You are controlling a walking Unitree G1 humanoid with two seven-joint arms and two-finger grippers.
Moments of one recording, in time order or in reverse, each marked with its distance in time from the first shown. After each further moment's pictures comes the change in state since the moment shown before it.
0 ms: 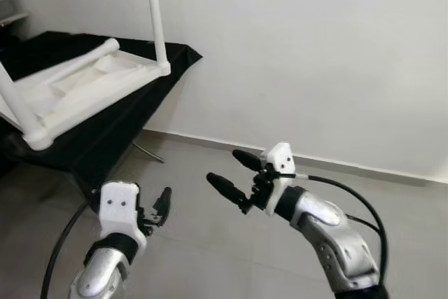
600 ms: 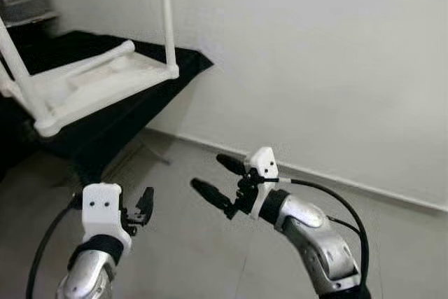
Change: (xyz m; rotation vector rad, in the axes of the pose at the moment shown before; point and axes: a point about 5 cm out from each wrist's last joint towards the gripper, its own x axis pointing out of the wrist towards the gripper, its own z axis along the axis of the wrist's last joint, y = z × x) left arm -0.001 -0.005 -0.001 -0.013 -0.009 -0.028; right arm -0.002 -0.004 -0.005 0.009 0.021 -0.026
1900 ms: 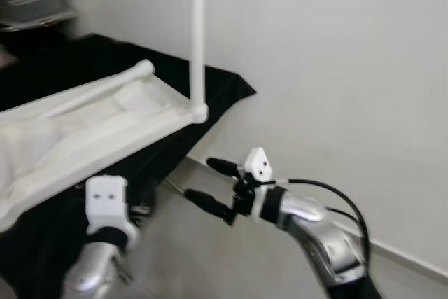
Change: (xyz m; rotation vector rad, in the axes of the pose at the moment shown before) left arm 0.008 -0.009 0.009 0.007 -0.040 -0.053; right arm 0.000 0.006 0.002 -0.102 0.047 0.193
